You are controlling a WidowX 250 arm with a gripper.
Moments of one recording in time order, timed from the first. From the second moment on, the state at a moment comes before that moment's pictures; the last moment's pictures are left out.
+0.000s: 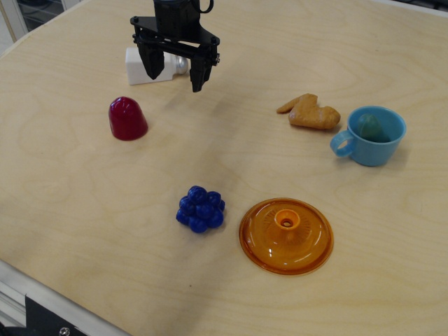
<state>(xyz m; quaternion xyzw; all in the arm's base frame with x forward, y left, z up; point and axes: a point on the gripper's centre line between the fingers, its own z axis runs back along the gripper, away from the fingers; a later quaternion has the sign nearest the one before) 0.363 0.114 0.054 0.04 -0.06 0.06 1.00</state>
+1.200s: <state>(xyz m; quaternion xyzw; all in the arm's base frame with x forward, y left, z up) 0.353 0.009 0.091 -0.03 -0.06 -0.07 0.99</state>
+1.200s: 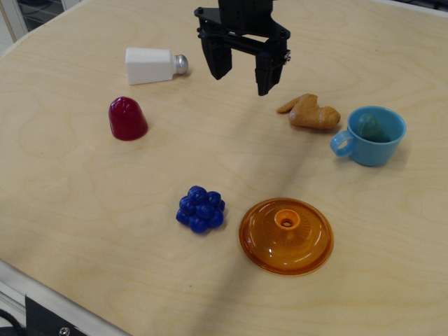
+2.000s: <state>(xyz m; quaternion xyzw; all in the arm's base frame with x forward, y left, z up) 0.361 -0.104 0.087 -0.05 -0.08 -0.26 0.96</state>
